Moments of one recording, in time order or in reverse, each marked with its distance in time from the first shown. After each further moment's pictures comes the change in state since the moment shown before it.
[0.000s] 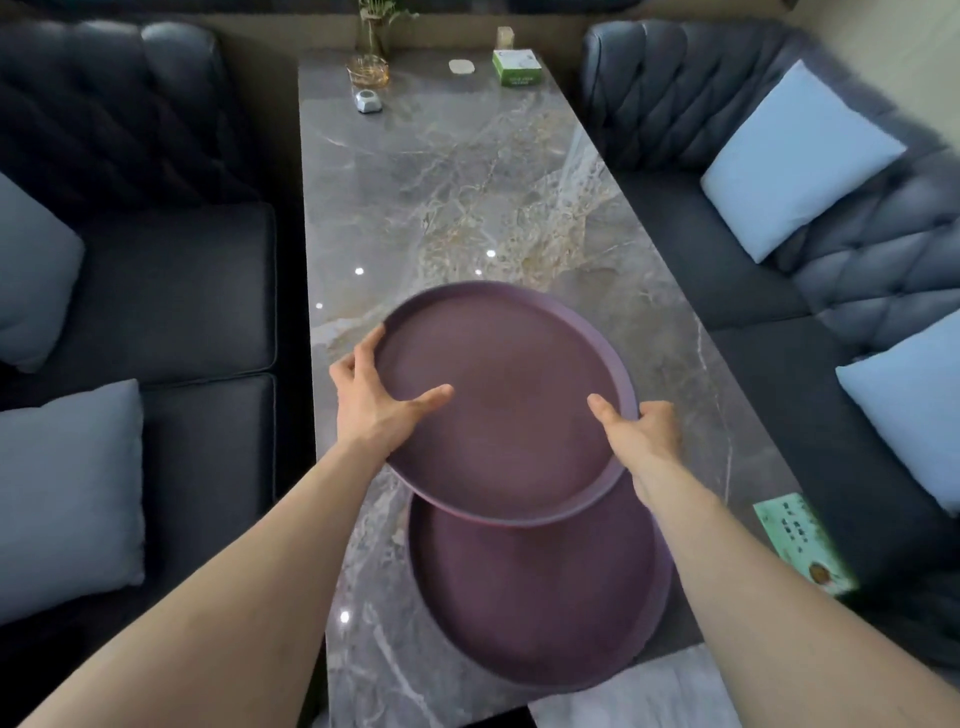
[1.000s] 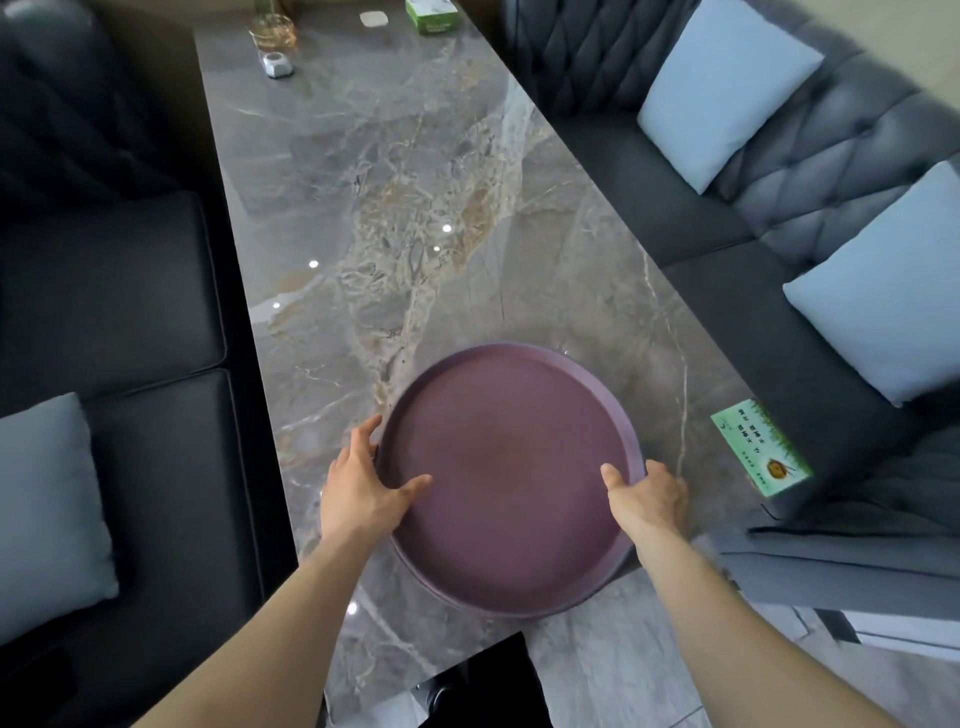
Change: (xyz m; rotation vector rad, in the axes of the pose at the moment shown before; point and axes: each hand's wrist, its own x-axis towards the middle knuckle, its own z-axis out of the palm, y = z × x) left_hand -0.086 -0.095 0.035 0.393 -0.200 -0.036; right_hand -0.055 0.139 -0.022 -0.295 0.068 0.223
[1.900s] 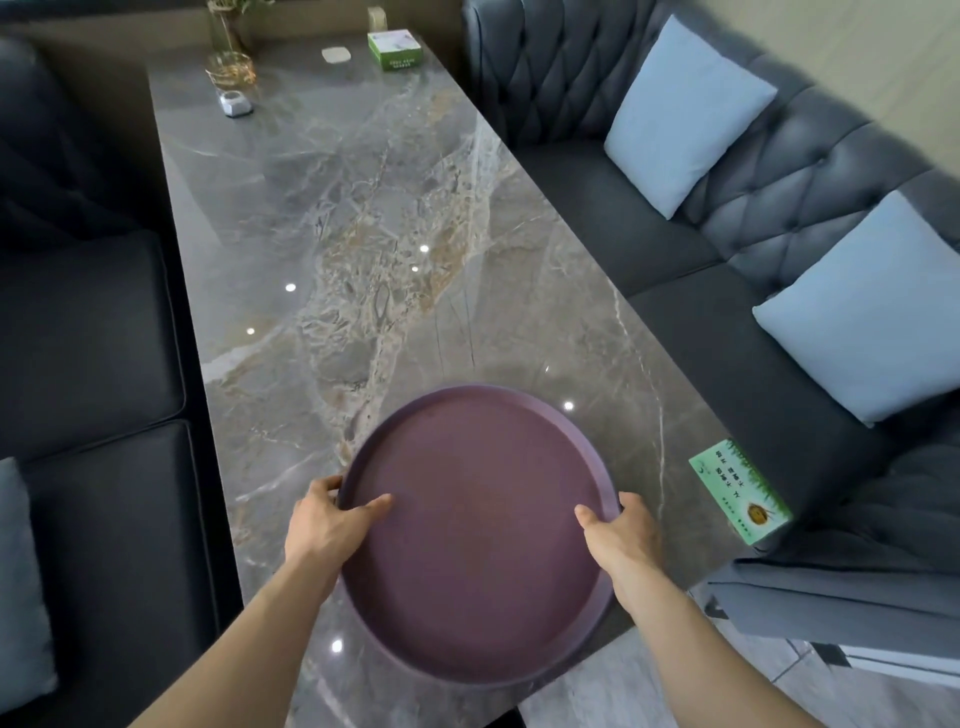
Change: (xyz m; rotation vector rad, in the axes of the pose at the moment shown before) left_hand 0.051 0.033 0.000 -0.198 -0.049 -0.342; right_hand 0.022 -0.024 -0.009 0.170 -0.116 0.047
